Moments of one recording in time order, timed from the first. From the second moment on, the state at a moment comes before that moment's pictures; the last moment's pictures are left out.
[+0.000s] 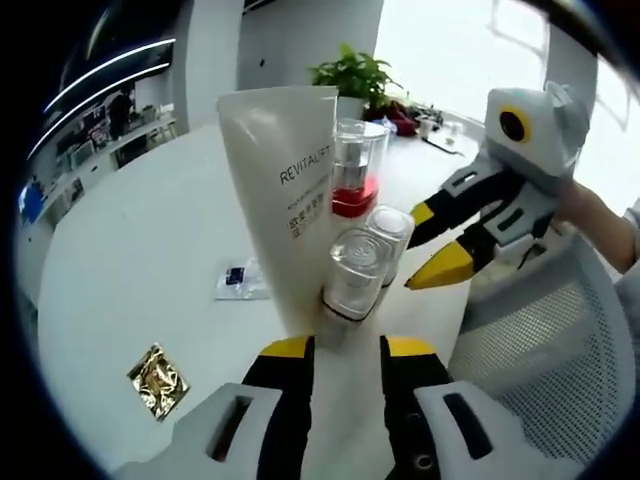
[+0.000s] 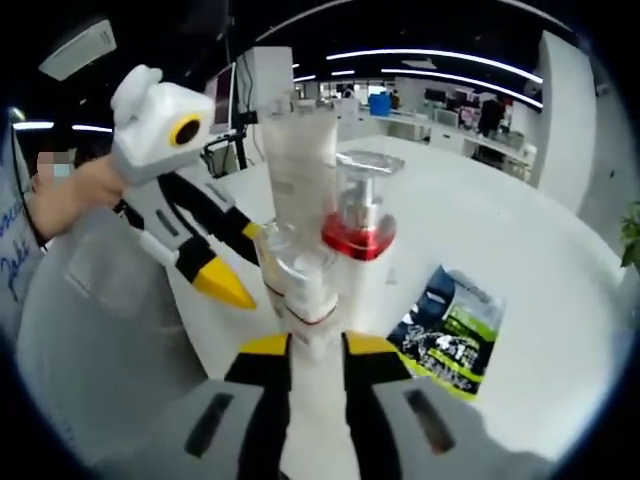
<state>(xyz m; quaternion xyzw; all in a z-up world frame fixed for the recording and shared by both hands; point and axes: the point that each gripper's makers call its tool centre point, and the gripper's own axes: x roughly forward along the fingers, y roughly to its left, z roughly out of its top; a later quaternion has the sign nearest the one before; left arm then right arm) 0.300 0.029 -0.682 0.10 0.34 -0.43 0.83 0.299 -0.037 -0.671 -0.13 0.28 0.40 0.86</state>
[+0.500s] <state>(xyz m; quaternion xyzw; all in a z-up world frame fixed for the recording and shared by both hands) 0.305 0.053 -0.662 0.11 0.32 -0.40 0.85 0.302 -0.052 -0.653 -0.14 0.27 0.36 0.88</state>
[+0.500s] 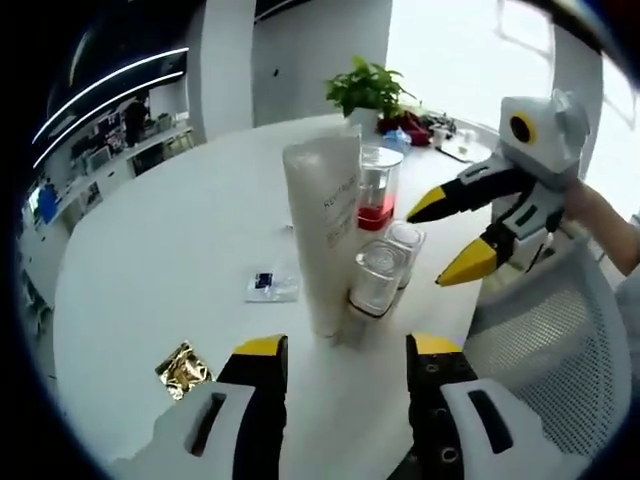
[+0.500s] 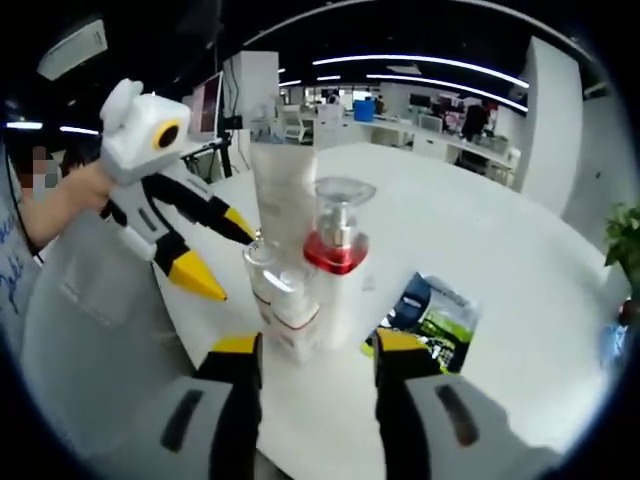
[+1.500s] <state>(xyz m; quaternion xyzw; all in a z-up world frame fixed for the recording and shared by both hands) 0.298 0.103 -0.629 0.13 0.29 -0.35 0.88 0.296 -0.060 -0.626 -0.13 0.26 0.34 0.89</state>
